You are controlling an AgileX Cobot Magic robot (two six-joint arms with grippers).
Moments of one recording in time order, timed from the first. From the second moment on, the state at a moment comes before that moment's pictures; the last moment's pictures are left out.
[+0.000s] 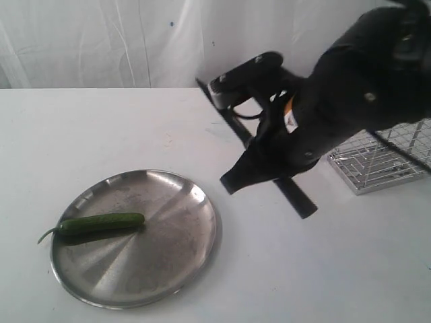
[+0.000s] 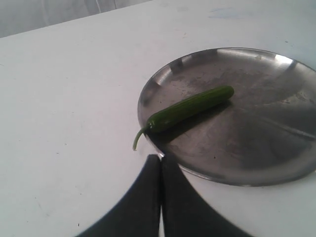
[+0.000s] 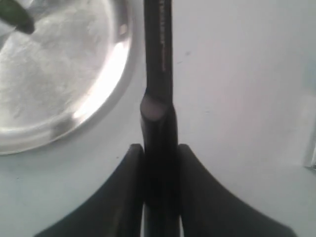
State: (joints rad) left arm -0.12 0.00 0.02 -0.21 0.40 0.32; right arm 0.73 1.46 -1.11 -0.27 0.77 0.20
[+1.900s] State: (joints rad) left arm -0.31 1.33 -0.67 0.45 0.38 0.47; right arm 0.73 1.39 -0.91 0.41 0.65 -0.25
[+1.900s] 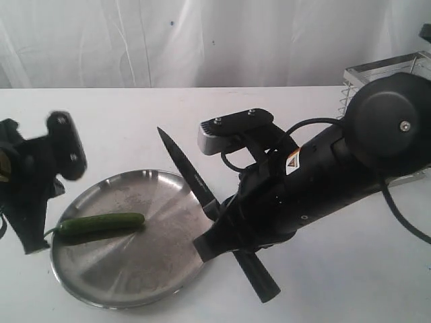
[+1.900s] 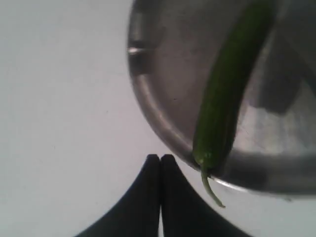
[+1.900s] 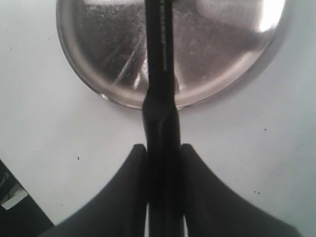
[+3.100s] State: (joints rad) left arm -0.35 1.68 -1.09 0.08 0.84 1.13; right arm 0.73 1.39 -0.91 0.40 0.56 -0.20
